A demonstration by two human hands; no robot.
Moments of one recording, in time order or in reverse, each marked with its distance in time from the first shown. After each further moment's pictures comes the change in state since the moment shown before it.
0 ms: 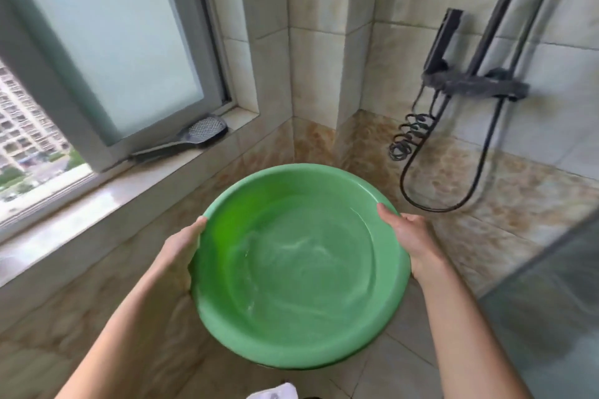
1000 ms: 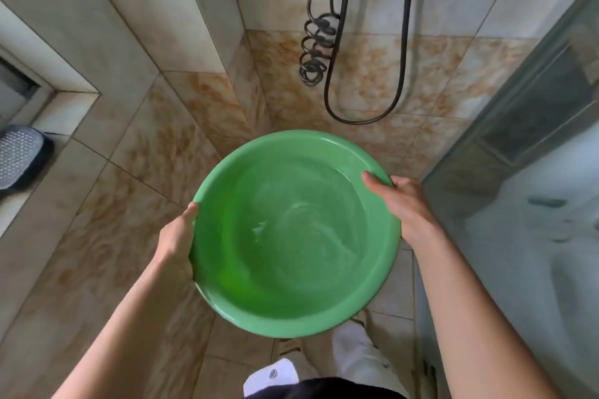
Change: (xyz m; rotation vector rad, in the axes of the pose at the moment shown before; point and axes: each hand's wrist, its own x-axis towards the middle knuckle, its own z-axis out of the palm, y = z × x) left_hand 0.113 -0.009 0.161 0.329 -0.132 -0.121; right_hand 0.081 0.073 -0.075 0.107 0.298 0.162
